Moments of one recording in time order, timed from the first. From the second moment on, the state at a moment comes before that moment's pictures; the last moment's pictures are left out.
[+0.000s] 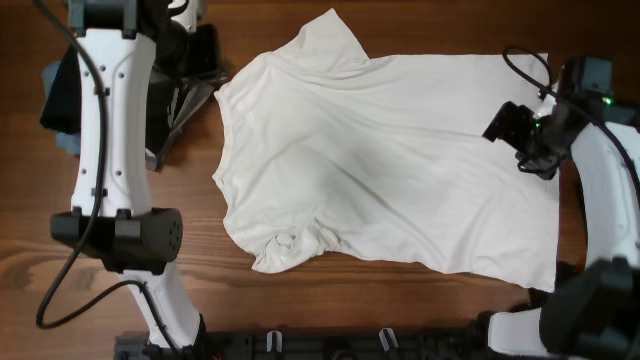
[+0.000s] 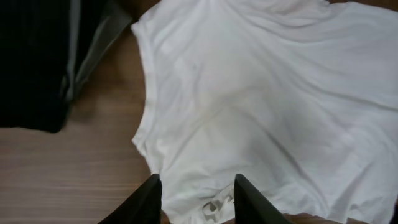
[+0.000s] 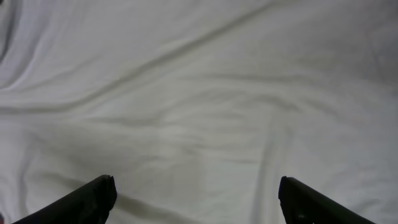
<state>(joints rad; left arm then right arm) -0.09 2.03 2.43 -1.68 0.14 -0.22 -0.24 1.57 1.33 -1.07 -0.19 0.35</state>
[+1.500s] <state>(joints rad) 0.21 1.97 1.46 -0.98 0.16 -0.21 -0.24 1.49 1.17 -0.95 -0.18 0.37</state>
